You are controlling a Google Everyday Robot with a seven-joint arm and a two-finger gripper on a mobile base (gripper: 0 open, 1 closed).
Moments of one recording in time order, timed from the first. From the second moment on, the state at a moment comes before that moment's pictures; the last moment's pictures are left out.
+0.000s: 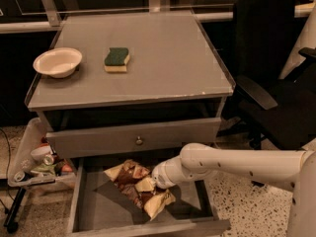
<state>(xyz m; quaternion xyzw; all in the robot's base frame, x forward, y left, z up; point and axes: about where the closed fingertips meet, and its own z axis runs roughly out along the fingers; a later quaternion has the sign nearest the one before) 0.501 0.035 0.481 -0.35 0.85 0.34 0.20</state>
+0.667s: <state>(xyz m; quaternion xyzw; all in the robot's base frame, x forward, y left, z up) 0.501 0.035 0.481 -0.35 0.85 0.34 0.20</state>
